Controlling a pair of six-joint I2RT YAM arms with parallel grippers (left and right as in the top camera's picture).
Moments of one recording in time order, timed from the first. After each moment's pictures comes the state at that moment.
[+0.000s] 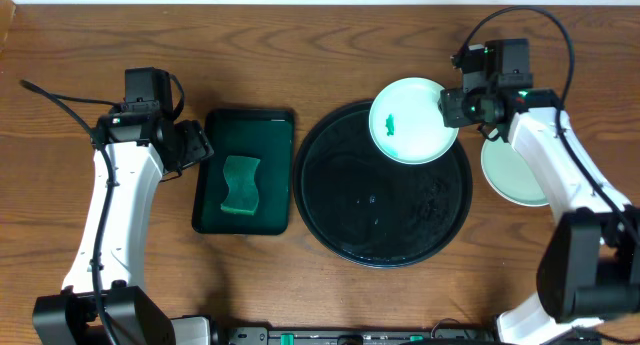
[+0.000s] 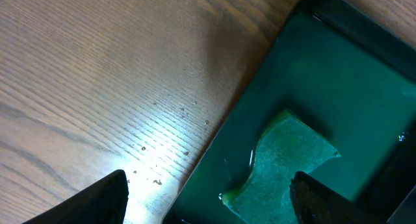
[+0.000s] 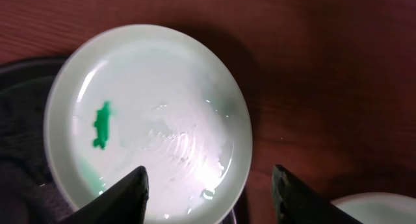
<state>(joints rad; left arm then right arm) 0.10 1.50 1.21 -0.98 -0.09 -0.38 0.08 1.77 1.30 -0.53 -0.13 -0.09</state>
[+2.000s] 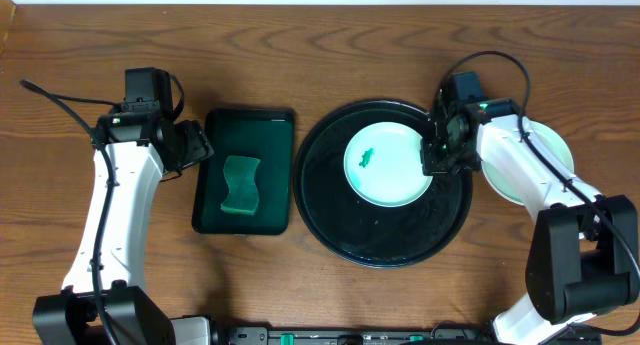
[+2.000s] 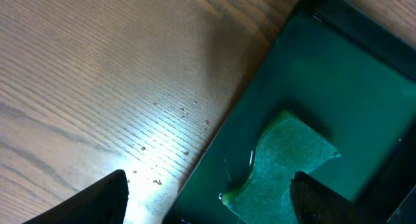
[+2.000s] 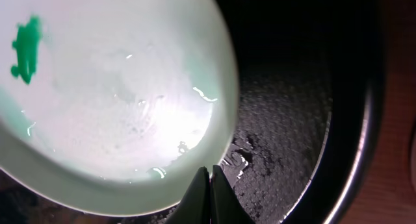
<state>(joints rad) 0.10 1.50 1.21 -0.98 -0.09 -0.38 0.22 1.79 1.22 -0.88 -0.11 0.15</state>
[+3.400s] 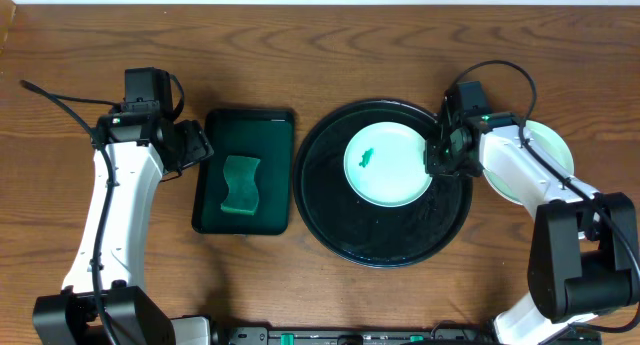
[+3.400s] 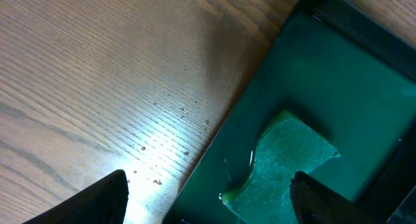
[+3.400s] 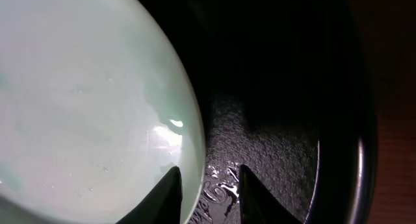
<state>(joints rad) 0.10 1.50 1.21 -0.98 -0.09 -0.38 0.18 1.79 1.12 -0.72 -0.09 0.25</state>
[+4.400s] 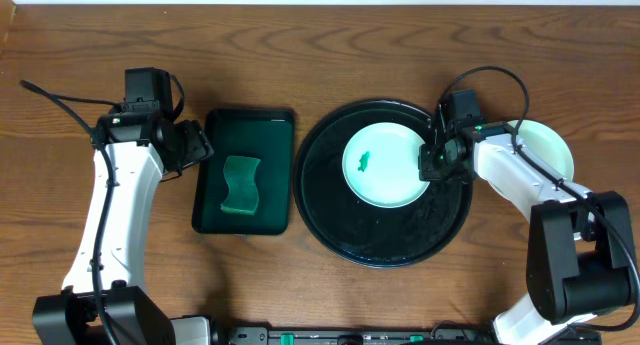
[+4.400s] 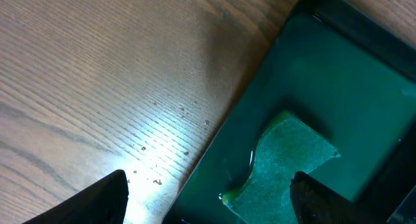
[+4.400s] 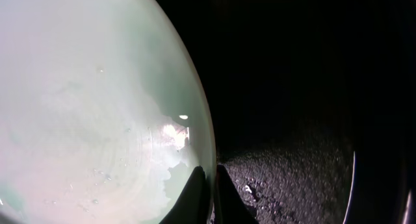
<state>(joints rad) 0.10 1.50 1.21 -0.98 -0.09 -0.38 0.21 1.79 1.05 -0.61 -0.10 0.23</state>
